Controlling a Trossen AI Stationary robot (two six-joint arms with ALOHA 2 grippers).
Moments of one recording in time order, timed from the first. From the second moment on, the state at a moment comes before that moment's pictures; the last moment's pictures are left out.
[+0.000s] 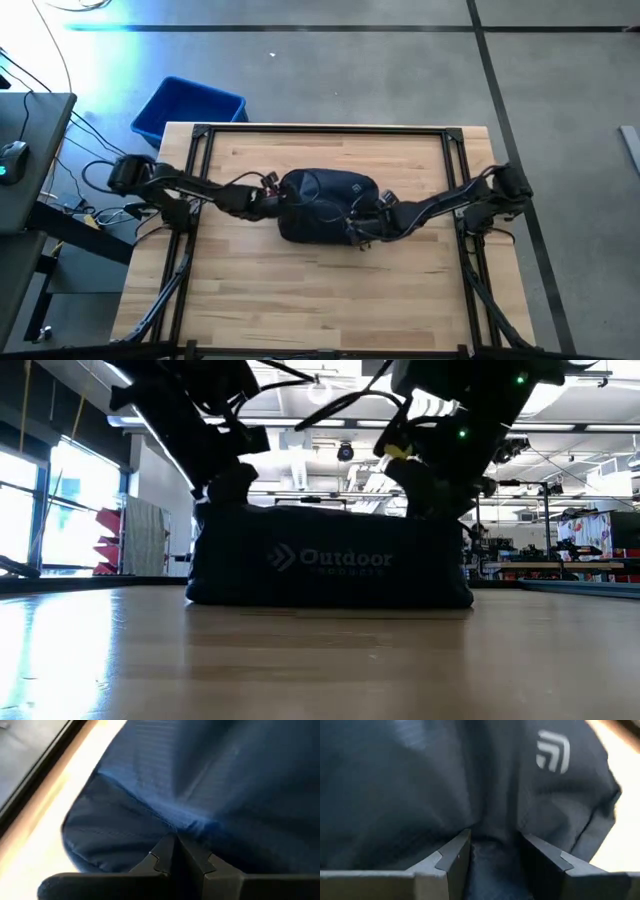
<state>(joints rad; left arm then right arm) -0.08 1.55 0.83 -0.28 -0.54 -0.30 0.21 1.73 1.04 -0.66 0.58 0.88</state>
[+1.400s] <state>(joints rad) -0.42 1.31 1.14 -0.67 -0.60 -0.39 0.56 1.55 1.41 -1.38 0.73 0.94</state>
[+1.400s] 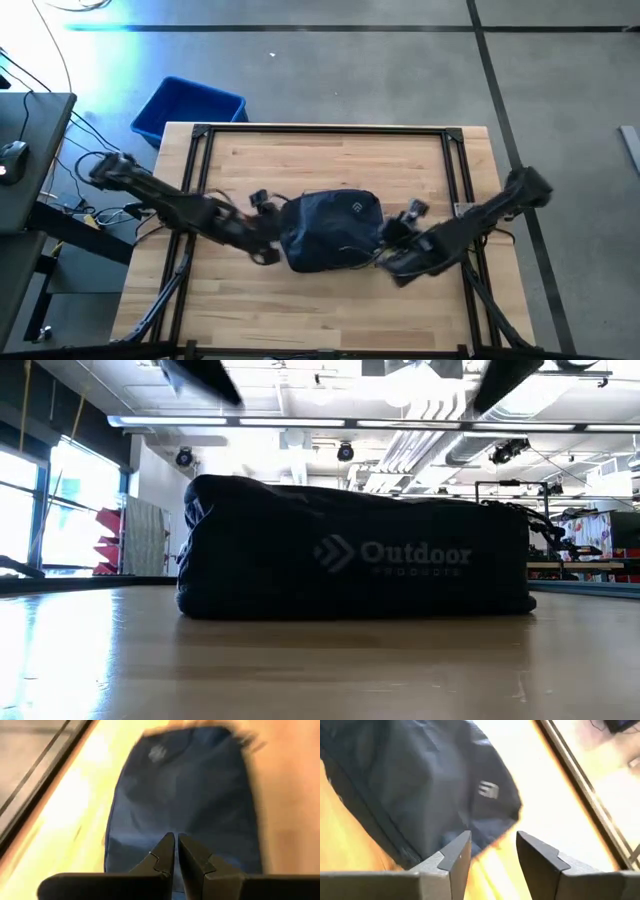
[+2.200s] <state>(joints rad) -0.35 0.17 0.49 -0.32 -0.41 -0.45 0.06 0.41 0.28 0.15 0.05 0.41</state>
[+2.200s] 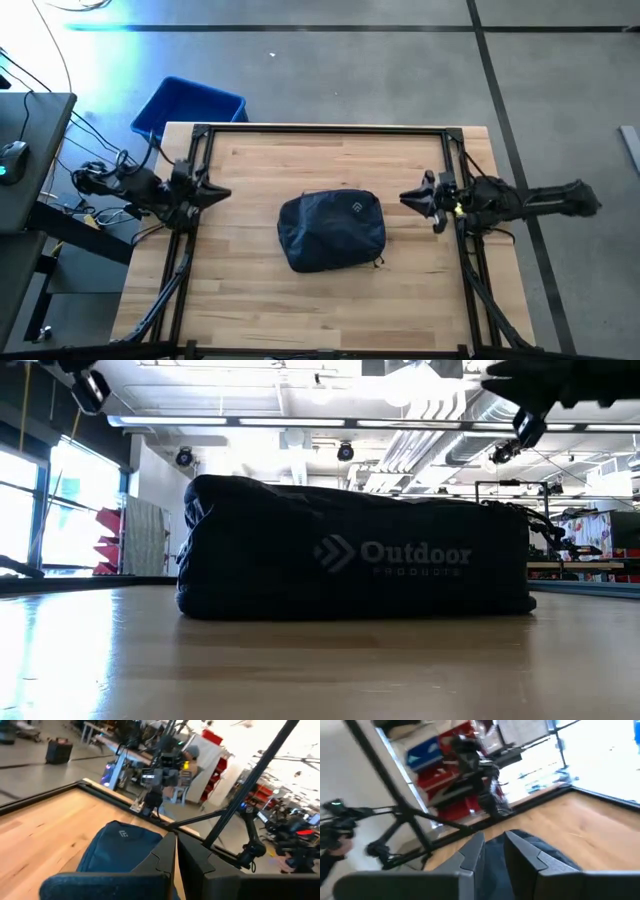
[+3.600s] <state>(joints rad) -0.33 0.00 0.01 0.05 -0.38 -0.27 0.00 0.31 0.01 0.07 0.06 0.80</state>
